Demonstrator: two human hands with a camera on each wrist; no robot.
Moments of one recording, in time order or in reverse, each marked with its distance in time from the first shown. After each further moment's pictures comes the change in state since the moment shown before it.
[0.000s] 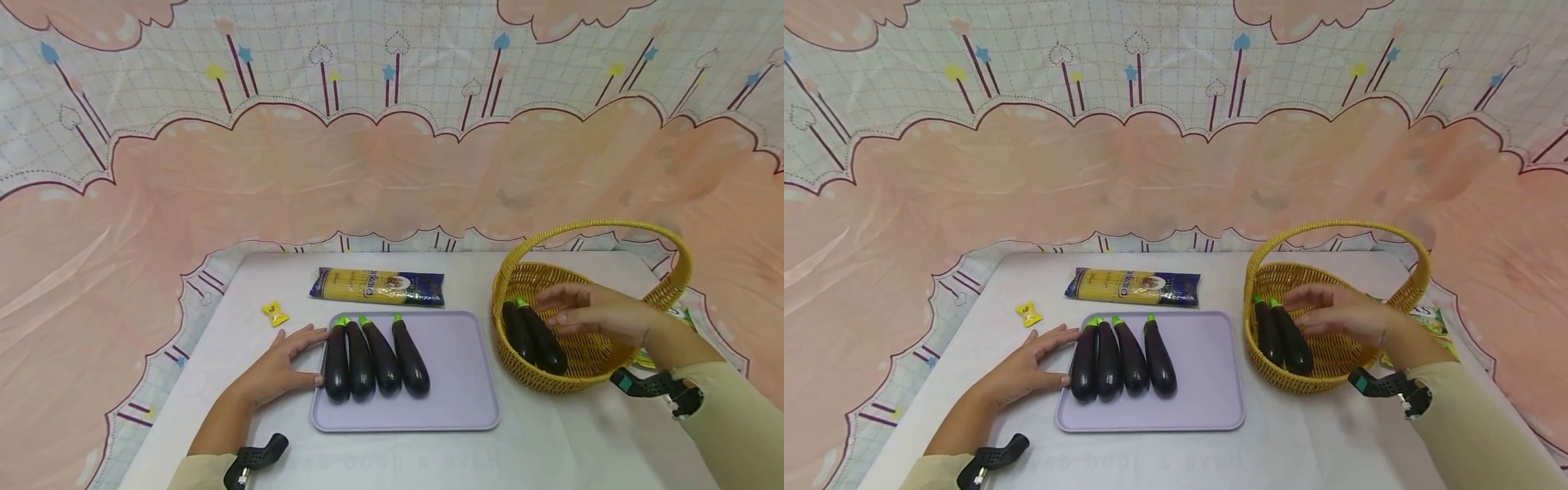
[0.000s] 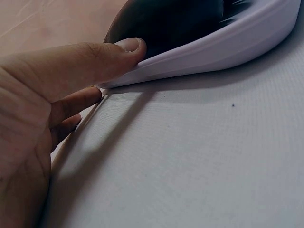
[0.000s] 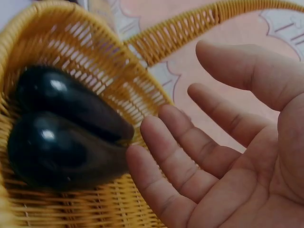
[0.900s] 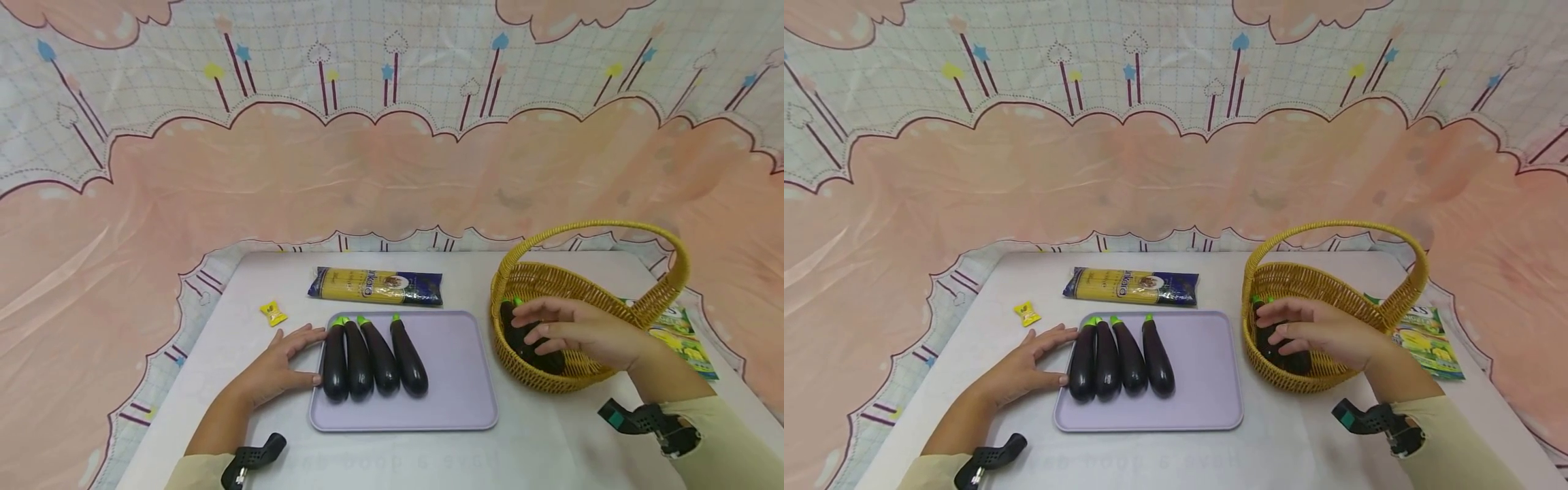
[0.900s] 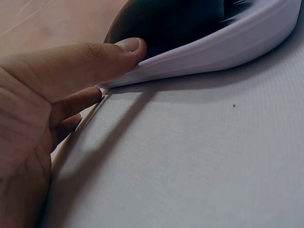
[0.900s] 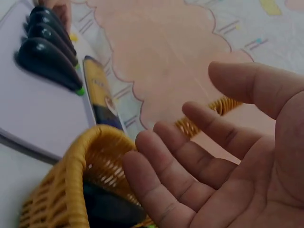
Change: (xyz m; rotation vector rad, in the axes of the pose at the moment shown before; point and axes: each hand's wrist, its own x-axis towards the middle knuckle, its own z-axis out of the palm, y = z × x) left_hand 0.000 0.001 0.002 0.004 -0.005 -0.051; right_hand -0.006 -0.020 0.052 0.079 -0.054 -0.128
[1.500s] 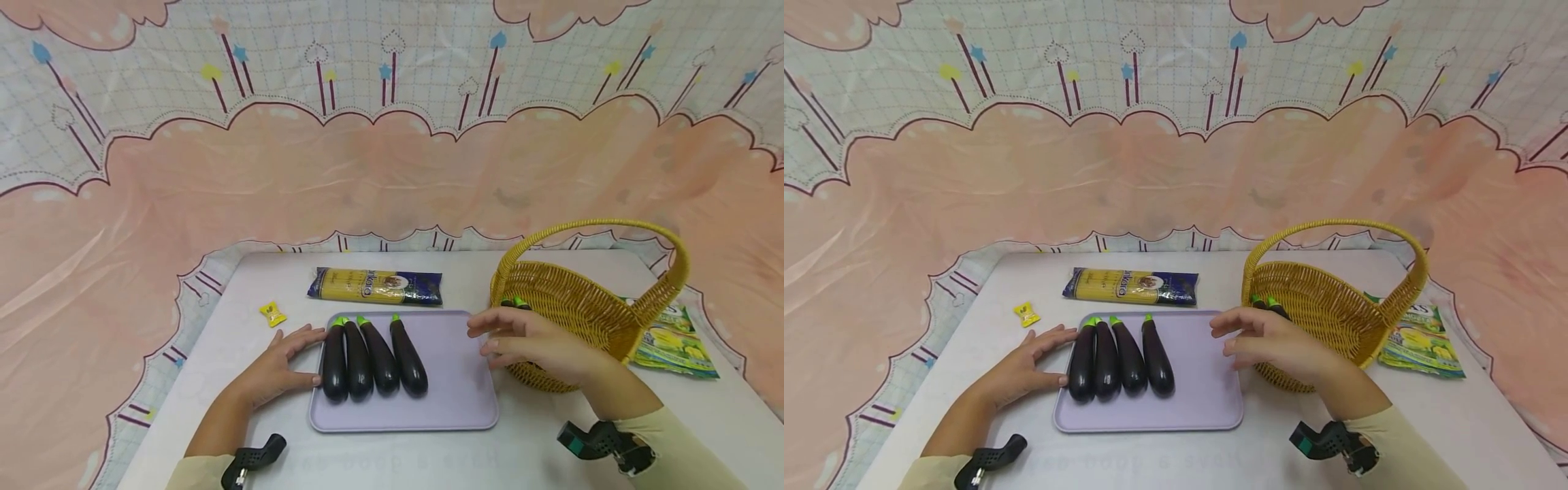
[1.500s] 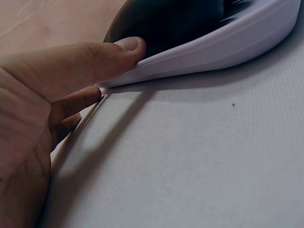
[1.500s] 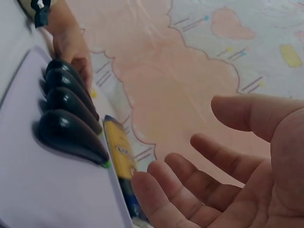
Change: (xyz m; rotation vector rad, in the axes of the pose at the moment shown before) left_hand 0.000 -0.001 -0.001 -0.012 0.005 0.045; right_hand 0.036 -0.013 0.067 0.000 0.073 0.056
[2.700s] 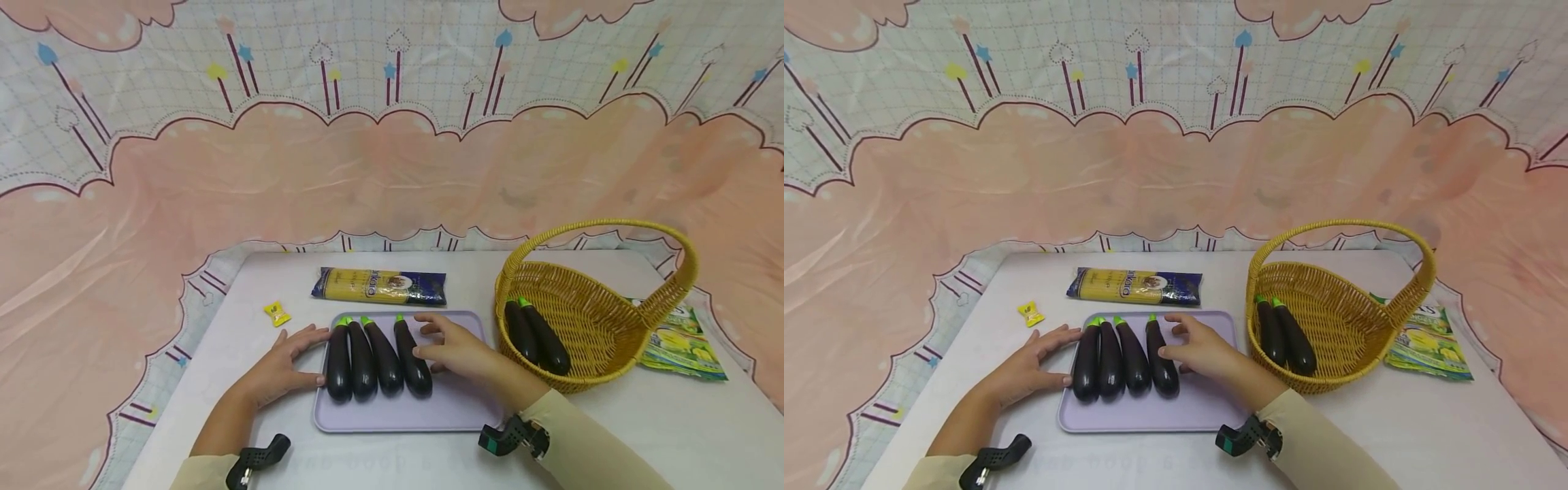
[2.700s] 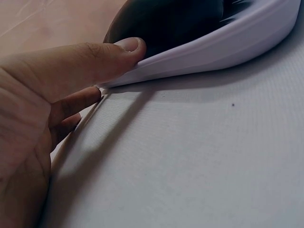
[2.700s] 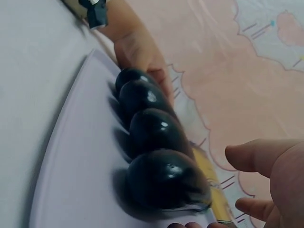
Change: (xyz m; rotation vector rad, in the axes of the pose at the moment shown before) left_hand -0.001 -0.002 0.000 0.005 0.003 0.010; right_hand 0.100 0.041 0.082 -0.047 0.201 0.133
